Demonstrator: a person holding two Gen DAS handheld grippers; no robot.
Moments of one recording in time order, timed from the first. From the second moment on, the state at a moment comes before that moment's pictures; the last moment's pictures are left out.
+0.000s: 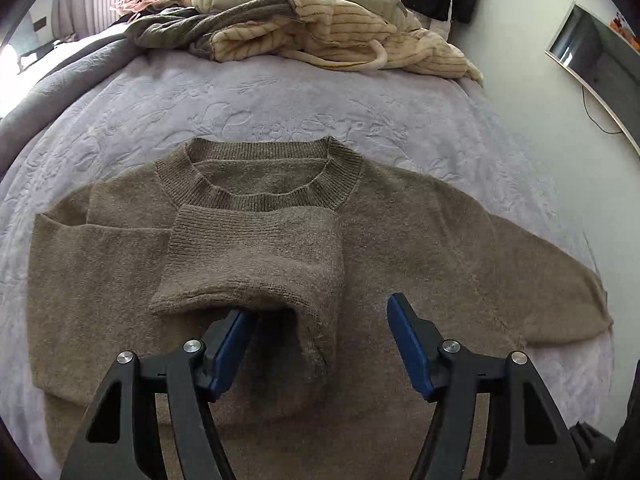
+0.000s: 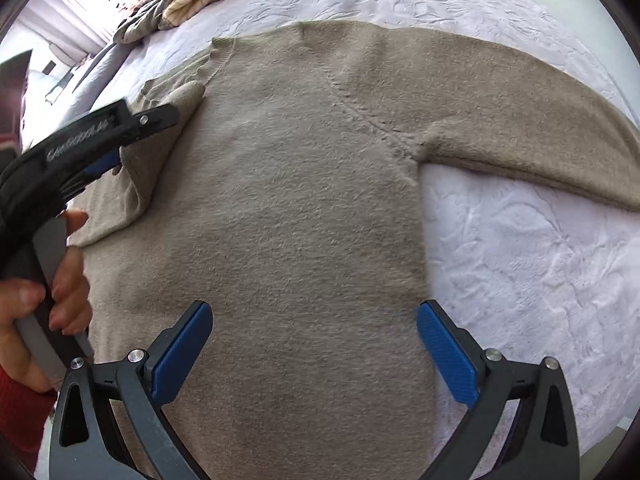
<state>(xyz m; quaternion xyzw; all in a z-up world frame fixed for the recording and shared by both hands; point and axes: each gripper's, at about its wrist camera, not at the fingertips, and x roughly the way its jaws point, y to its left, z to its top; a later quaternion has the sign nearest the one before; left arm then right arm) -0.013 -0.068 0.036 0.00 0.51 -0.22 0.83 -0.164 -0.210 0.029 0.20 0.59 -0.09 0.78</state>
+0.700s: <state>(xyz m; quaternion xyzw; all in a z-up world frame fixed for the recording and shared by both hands) 0.089 0.166 -0.014 -0.07 0.60 -0.06 0.80 0.000 -0.072 0.038 -0.22 0.51 -0.04 0.83</state>
